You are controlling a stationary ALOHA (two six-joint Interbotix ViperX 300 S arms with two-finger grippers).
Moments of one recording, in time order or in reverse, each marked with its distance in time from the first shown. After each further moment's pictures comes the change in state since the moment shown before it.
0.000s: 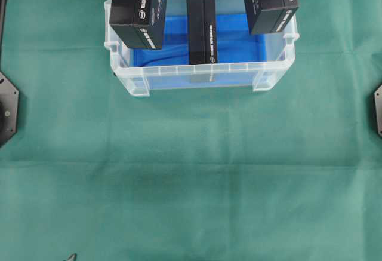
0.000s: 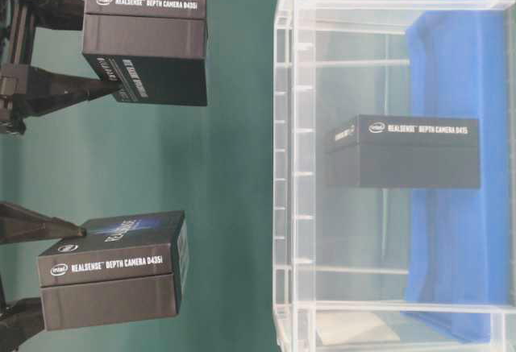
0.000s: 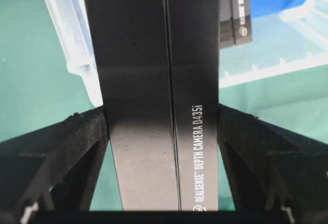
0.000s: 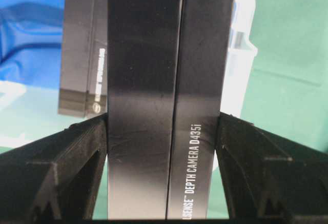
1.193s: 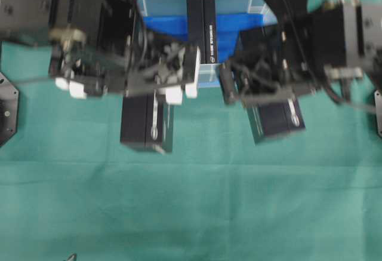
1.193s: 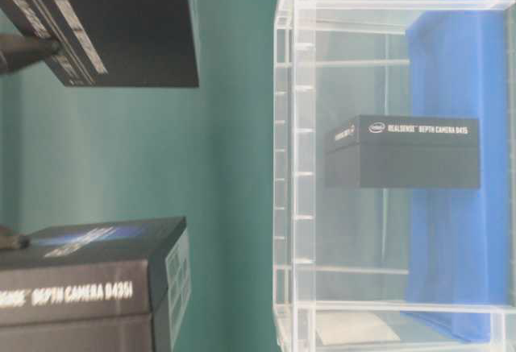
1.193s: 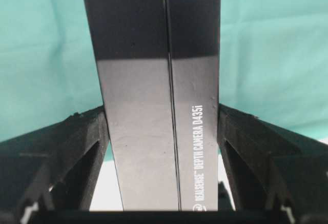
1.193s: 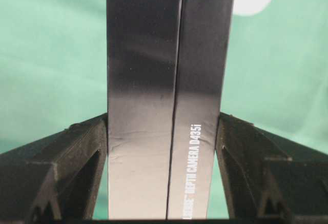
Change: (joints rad) left arm -0.407 0.000 0.040 0.009 0.002 -0.449; right arm 0.469 0.000 0.000 -0.031 0.133 0.373
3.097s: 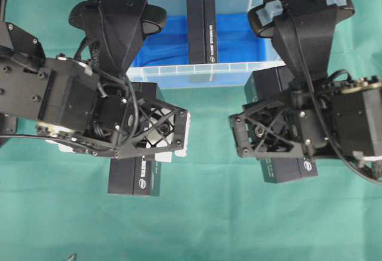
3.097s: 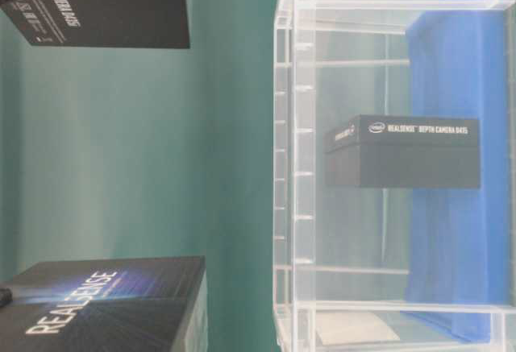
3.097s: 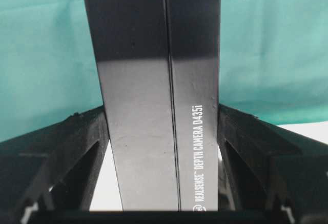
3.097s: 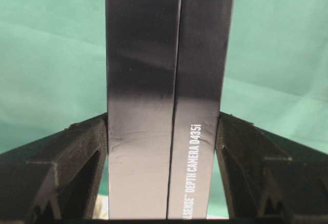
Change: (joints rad) left arm -0.127 -0.002 0.046 0.011 0.000 -0.117; right arm 0.135 0.000 0.000 -0.011 0.037 0.152
